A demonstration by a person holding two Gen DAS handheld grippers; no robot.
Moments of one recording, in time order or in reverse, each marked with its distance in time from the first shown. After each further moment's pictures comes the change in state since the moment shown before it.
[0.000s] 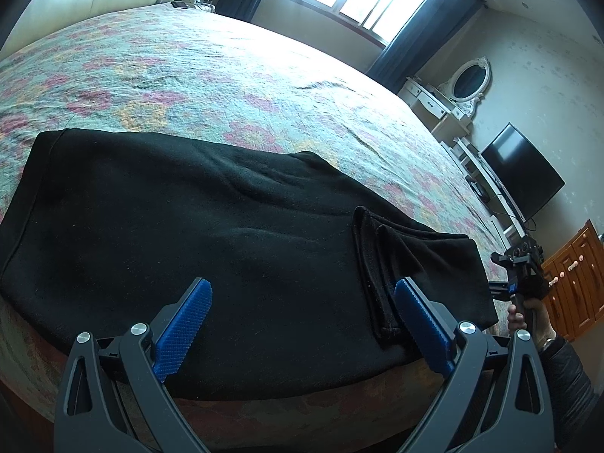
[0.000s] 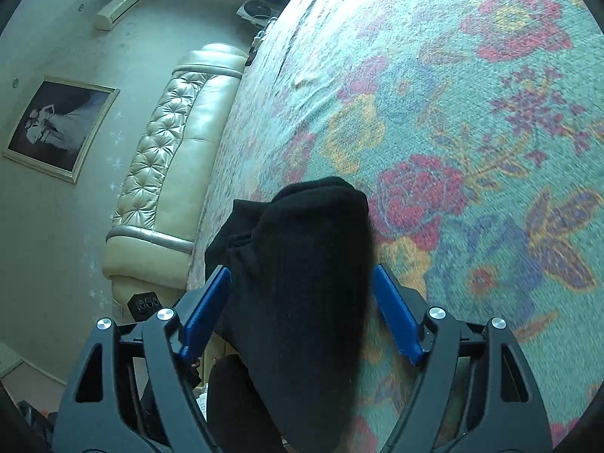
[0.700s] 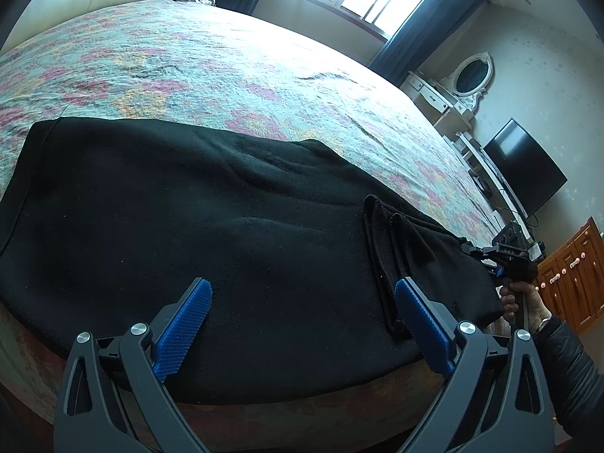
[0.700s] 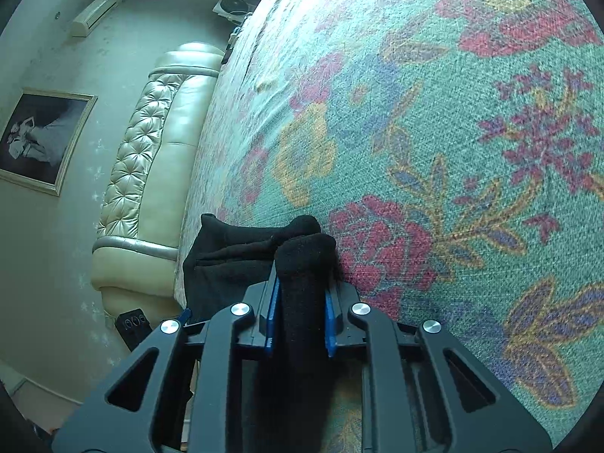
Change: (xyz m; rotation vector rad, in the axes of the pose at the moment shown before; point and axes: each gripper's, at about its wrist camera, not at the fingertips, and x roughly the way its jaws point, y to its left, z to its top) left arm 0.008 0.003 -0.007 -0.001 0.028 0.005; right arm 0.018 -0.037 0.026 0.046 0.032 -0.067
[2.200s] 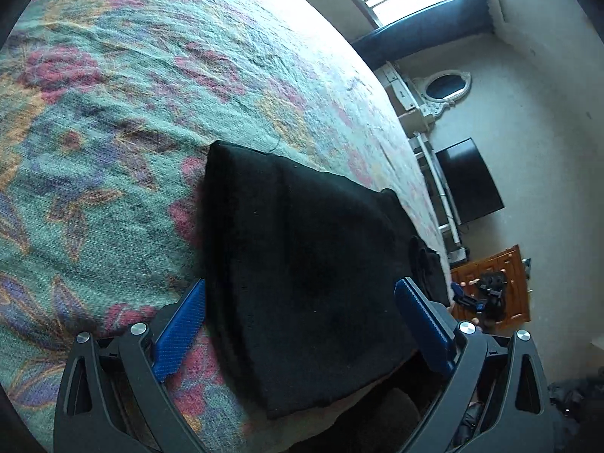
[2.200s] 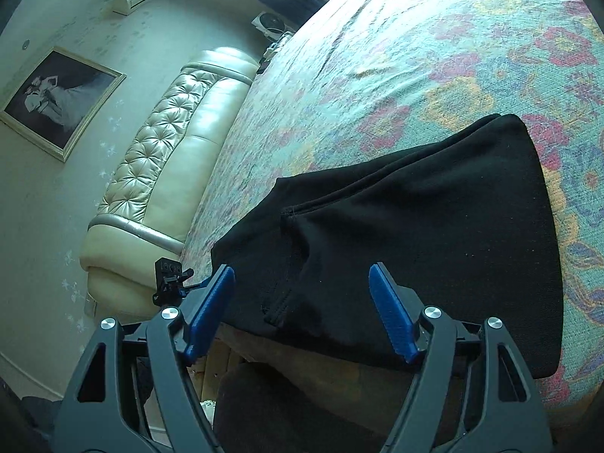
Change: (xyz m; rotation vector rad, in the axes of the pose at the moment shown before) left arm -0.042 0.237 0.084 -0.182 0.213 -0.377; right arm 0.010 0.150 -0.122 -0.150 -0.135 -0.033
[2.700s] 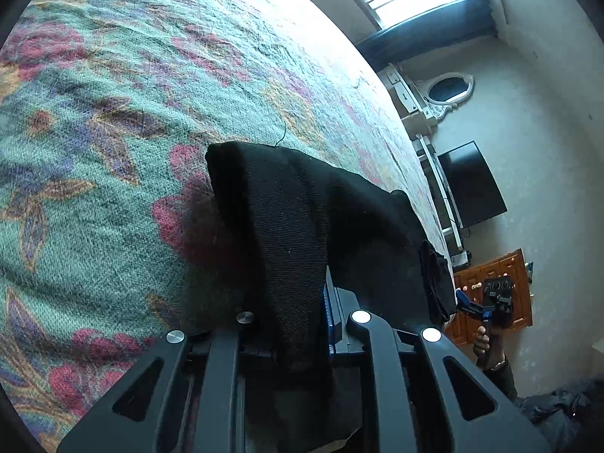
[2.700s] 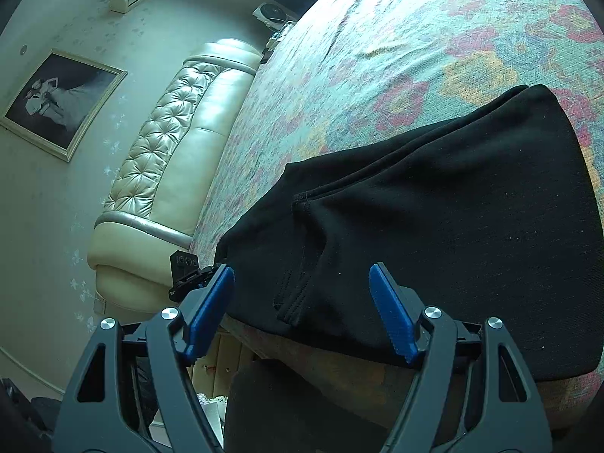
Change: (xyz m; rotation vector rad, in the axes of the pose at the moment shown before) left arm 0.026 -0.004 -0.007 -0.016 -0.028 0.041; right arm 0.021 0.003 -0.004 0.023 0.034 0.022
